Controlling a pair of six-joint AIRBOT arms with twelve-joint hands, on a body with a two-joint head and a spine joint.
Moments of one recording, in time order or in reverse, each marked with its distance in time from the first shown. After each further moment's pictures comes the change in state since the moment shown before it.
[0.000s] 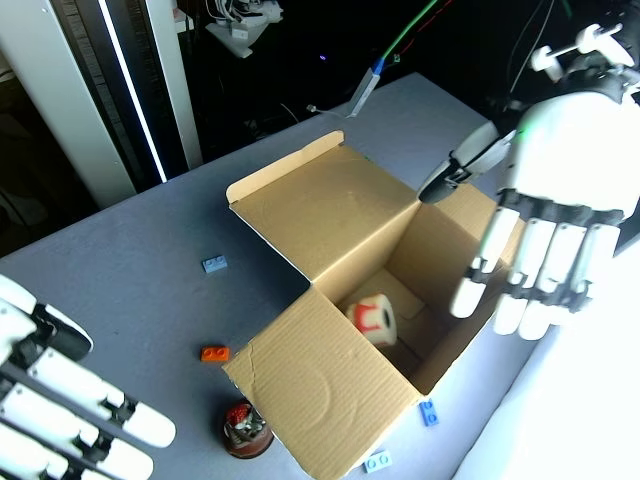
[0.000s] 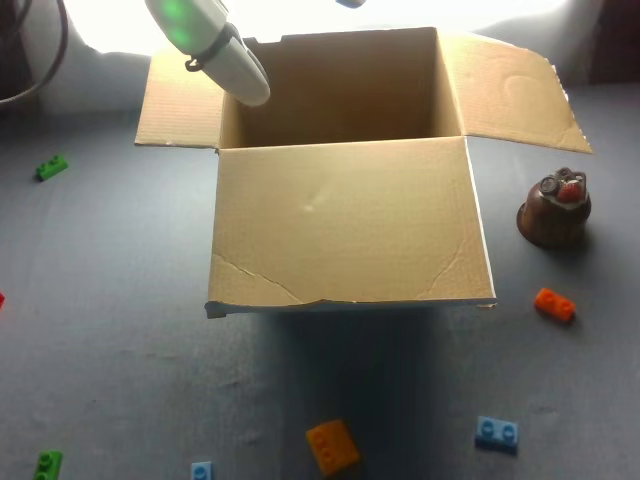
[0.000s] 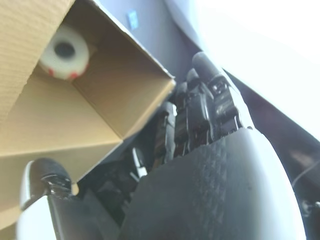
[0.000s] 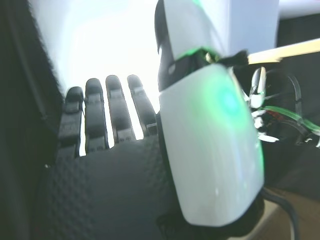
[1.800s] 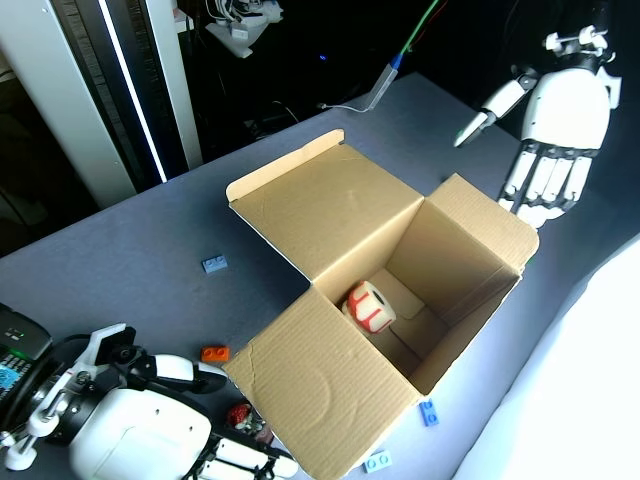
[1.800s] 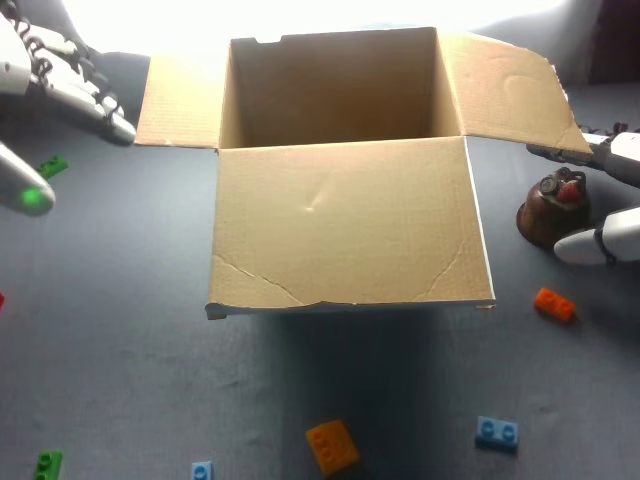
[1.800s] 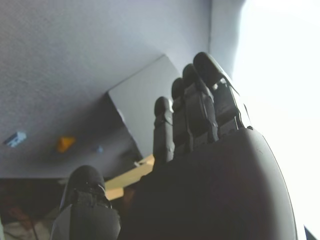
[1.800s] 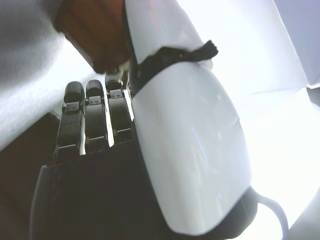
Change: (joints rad) left arm 0.225 0.336 -0.064 -0.032 -0.117 -0.031; right arm -0.009 -0.535 0.496 -0.153 -0.034 0.620
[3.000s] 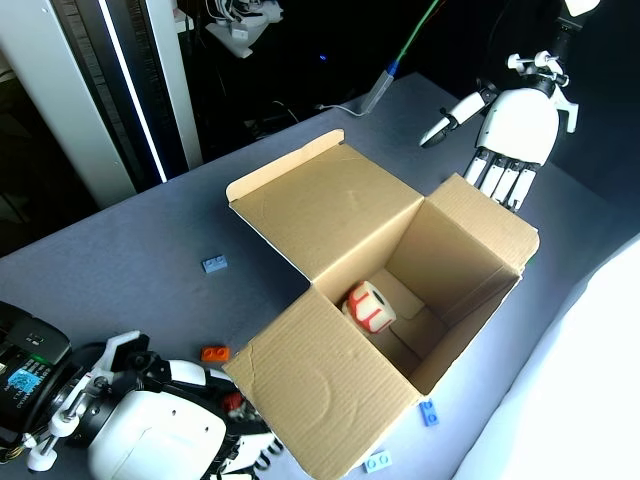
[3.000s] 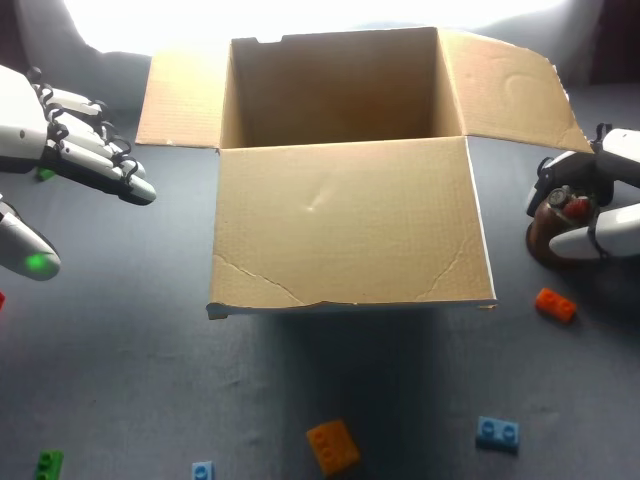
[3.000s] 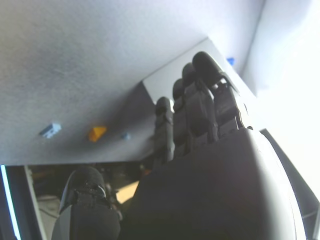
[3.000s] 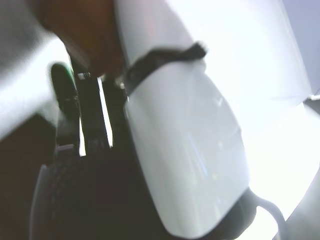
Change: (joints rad) left arm 0.200 0.000 -0.016 -0.257 -0.040 0.135; right arm -0.008 -0.042 0.048 0.010 0.041 -0.042
